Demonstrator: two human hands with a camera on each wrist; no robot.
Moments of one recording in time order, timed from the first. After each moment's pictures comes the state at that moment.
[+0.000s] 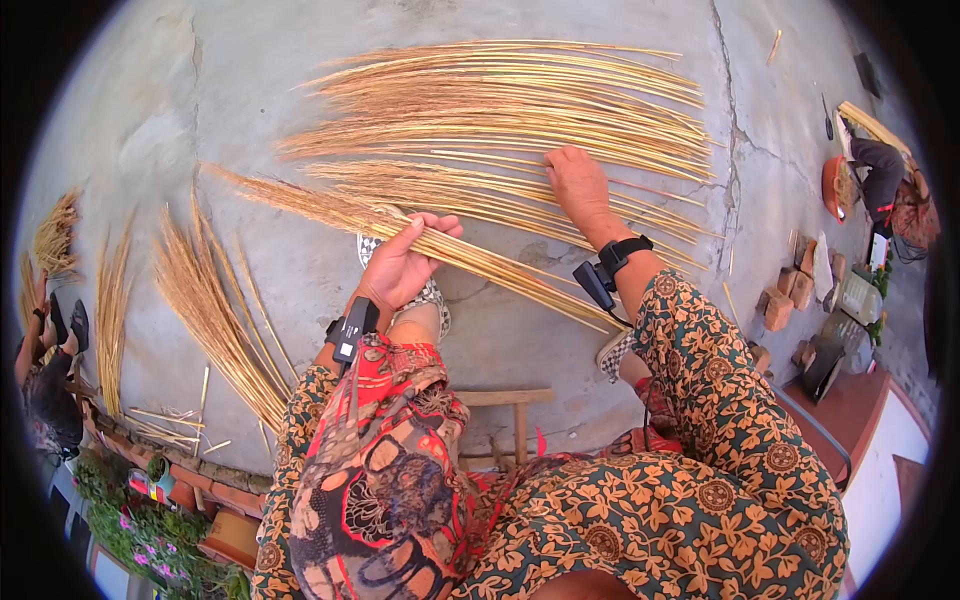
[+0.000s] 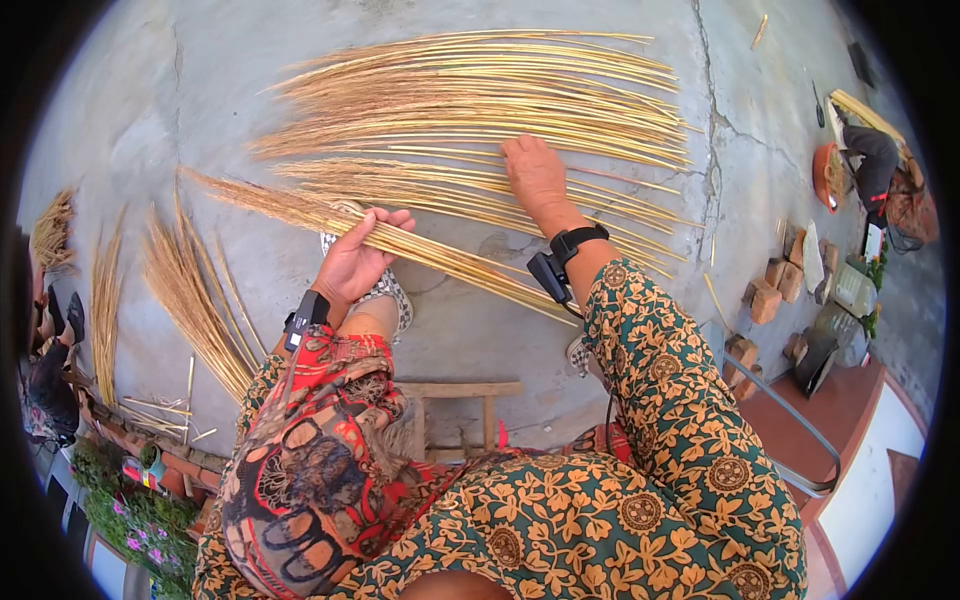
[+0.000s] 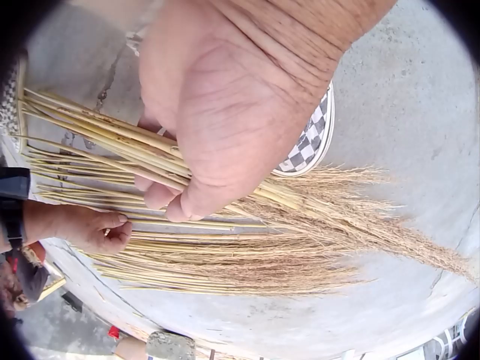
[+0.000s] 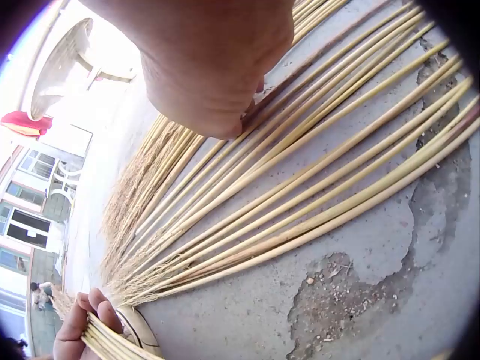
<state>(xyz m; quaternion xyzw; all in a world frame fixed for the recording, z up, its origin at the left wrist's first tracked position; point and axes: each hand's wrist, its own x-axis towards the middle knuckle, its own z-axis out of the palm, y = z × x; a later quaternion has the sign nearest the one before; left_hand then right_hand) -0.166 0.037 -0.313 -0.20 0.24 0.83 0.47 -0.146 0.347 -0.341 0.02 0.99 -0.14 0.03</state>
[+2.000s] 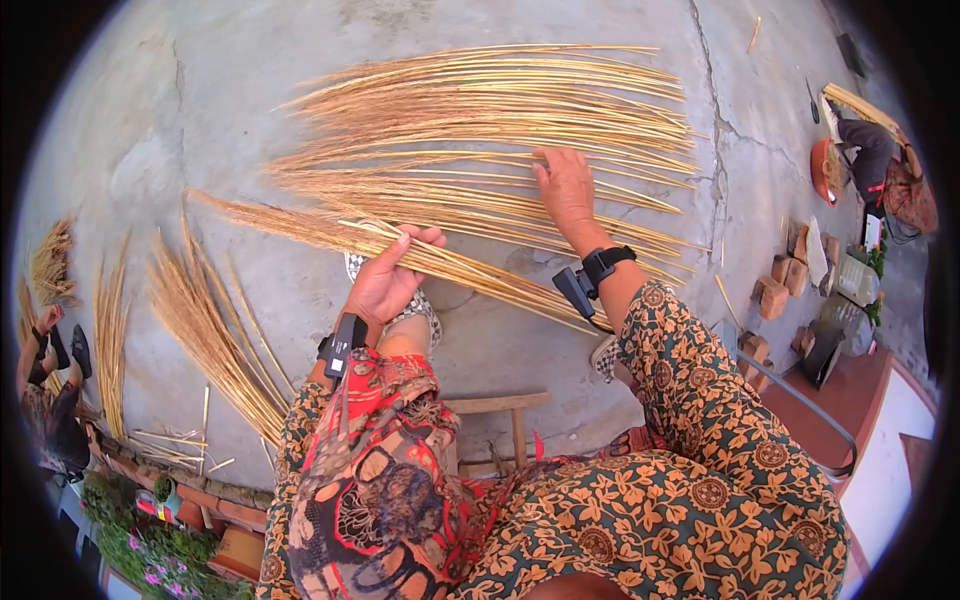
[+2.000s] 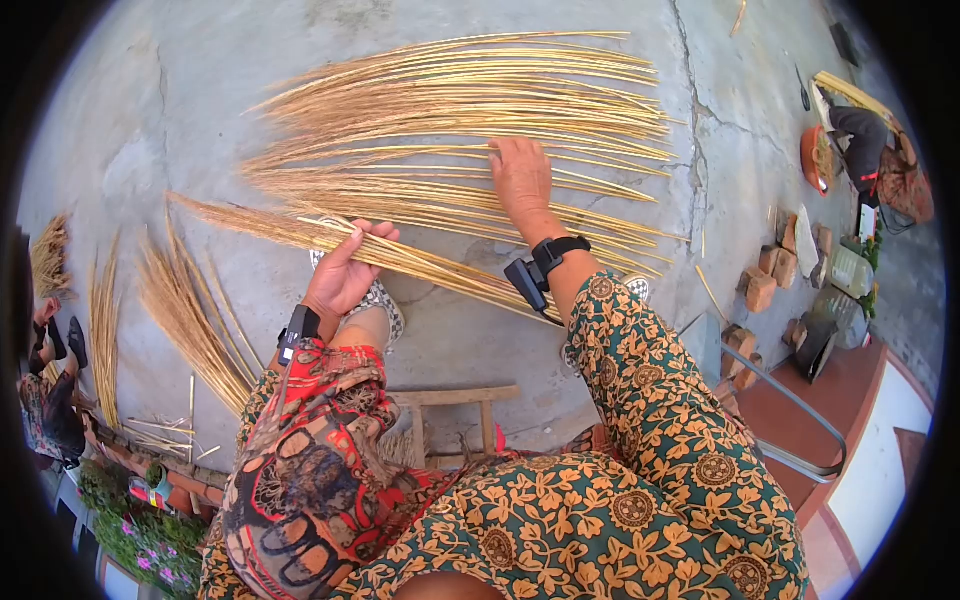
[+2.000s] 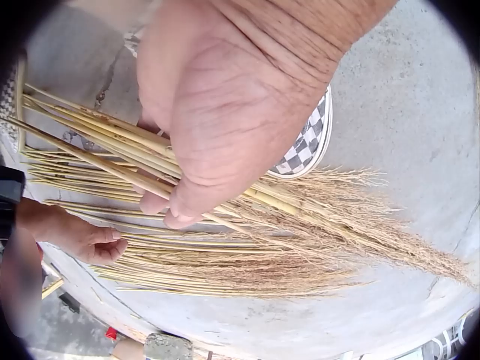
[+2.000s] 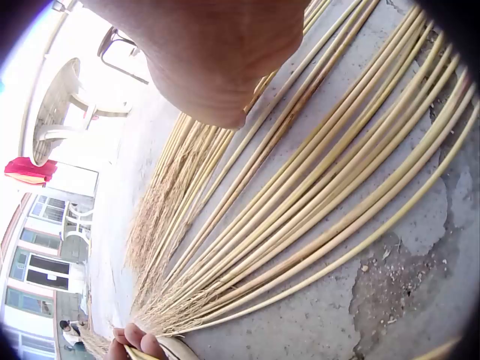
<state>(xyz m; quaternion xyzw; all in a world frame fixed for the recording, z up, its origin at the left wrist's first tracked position) -0.164 0.037 -0.310 -0.21 0.26 0.82 0.46 -0.143 0.342 -0.334 0.15 0.97 -0.18 -0.04</state>
